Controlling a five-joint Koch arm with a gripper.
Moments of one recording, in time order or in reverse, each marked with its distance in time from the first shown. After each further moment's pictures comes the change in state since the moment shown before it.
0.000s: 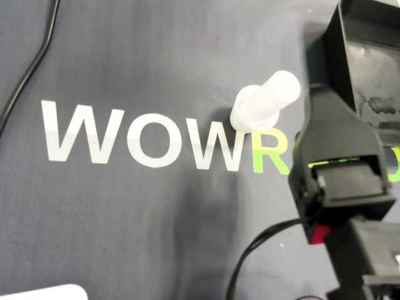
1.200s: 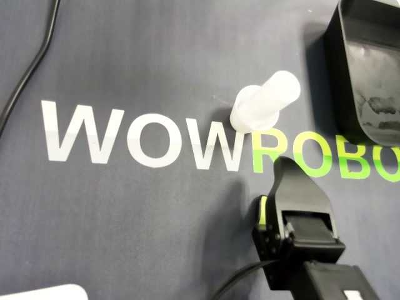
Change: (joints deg) arm 1.2 0.0 17.8 1.2 24.4
